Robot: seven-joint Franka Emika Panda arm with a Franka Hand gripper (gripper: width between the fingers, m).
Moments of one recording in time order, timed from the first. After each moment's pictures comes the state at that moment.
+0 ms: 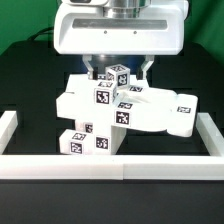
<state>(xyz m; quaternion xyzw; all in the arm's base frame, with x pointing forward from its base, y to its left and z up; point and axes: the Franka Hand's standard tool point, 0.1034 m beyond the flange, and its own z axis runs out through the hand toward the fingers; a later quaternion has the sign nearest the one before) 0.588 -0.024 0.114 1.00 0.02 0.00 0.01</state>
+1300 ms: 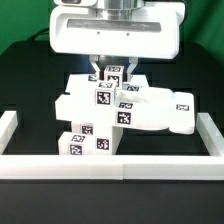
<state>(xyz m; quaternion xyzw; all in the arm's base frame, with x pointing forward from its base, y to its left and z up) 0.588 -0.030 0.112 0.99 -0.13 0.00 0.00</state>
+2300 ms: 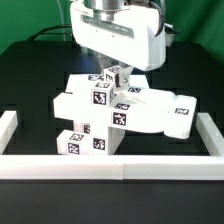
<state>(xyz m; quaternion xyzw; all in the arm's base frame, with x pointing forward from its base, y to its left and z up) 0.589 -0.028 0.110 0.88 -0.47 -0.01 -0.02</state>
